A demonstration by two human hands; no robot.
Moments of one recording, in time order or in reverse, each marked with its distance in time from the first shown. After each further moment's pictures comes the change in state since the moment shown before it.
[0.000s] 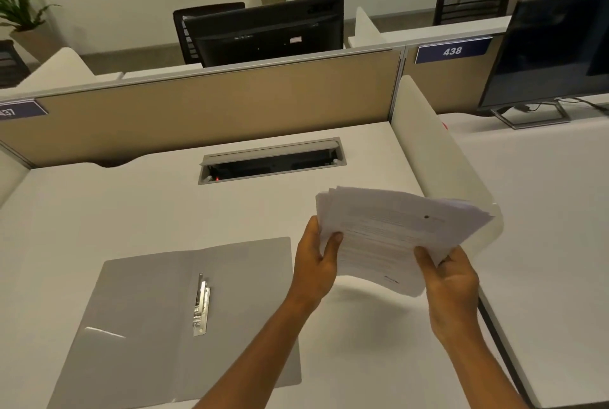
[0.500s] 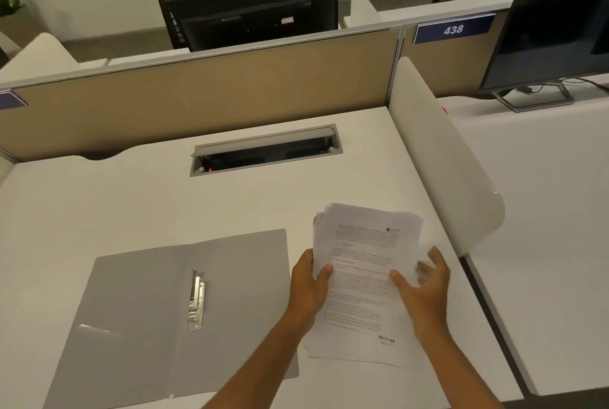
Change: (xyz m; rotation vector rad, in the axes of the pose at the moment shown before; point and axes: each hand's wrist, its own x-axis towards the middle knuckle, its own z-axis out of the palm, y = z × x) left_hand -0.020 -0.083 -0.003 0.145 0.018 -0.396; right_hand -0.001 0.085 0.000 -0.263 0.065 0.275
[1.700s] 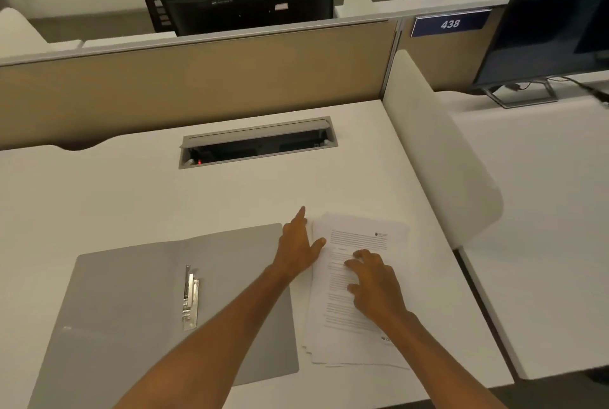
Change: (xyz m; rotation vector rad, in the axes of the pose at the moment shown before) left_hand 0.086 0.008 -0.028 0.632 -0.150 0.128; right_hand -0.018 -0.004 0.062 -0.985 -0.406 -0.418
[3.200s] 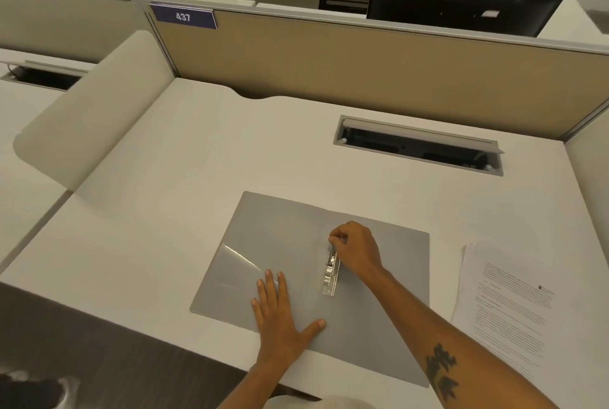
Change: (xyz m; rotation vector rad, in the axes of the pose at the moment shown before) left_hand -0.219 -0.256 -0.081 0.126 0.271 -0.415; right_hand 0.077 -0.299 0.115 0.278 -0.128 -0.242
